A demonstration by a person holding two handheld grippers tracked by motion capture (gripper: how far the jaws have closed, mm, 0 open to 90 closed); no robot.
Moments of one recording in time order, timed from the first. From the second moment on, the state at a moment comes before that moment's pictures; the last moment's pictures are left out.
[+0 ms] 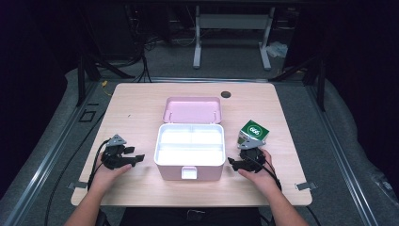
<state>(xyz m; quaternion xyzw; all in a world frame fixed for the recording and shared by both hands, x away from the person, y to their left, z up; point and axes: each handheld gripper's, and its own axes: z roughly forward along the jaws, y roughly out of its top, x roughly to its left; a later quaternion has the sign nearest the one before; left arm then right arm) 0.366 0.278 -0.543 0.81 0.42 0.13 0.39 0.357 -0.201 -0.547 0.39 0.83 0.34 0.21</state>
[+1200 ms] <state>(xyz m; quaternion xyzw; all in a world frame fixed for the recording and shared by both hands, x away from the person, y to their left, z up) 0.354 0.262 -0.475 0.84 0.34 0.14 0.40 0.347 -0.212 -0.519 0.37 0.83 0.36 0.21</state>
